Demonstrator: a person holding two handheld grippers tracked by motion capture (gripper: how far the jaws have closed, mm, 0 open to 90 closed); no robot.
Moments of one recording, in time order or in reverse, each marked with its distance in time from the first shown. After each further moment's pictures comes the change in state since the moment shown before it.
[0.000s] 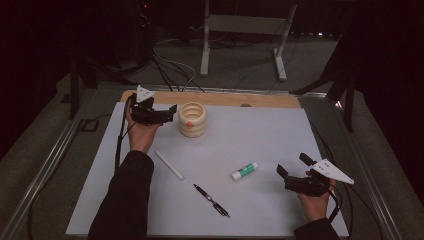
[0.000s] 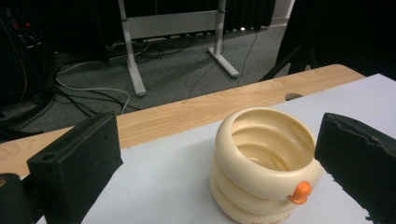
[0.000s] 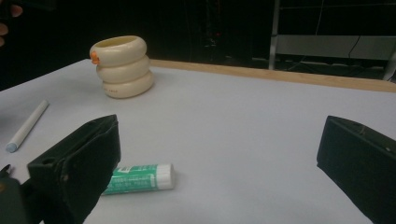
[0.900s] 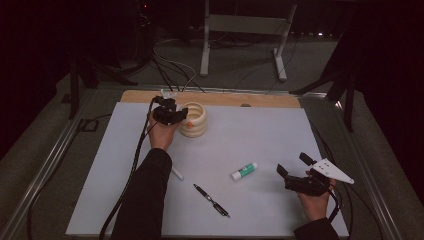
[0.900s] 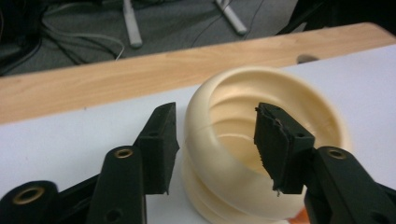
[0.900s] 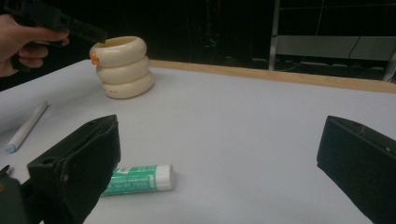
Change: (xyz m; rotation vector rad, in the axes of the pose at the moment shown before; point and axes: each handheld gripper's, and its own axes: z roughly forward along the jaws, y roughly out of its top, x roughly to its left) left arm -0.029 -0.014 0.065 0.205 0.033 -0.082; right arm -0.001 0.000 0.001 -0.001 0.000 0.000
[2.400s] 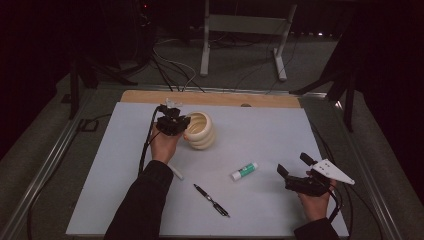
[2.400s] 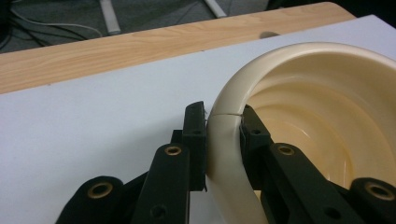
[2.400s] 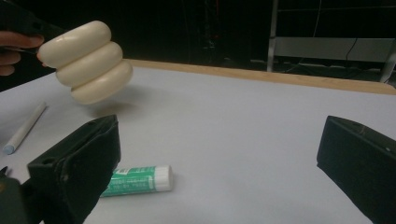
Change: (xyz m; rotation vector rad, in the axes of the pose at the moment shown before) left arm -0.032 -0.015 -0.034 0.036 -0.091 0.046; right arm 0.000 0.000 -0.001 -0.005 -0.006 0.000
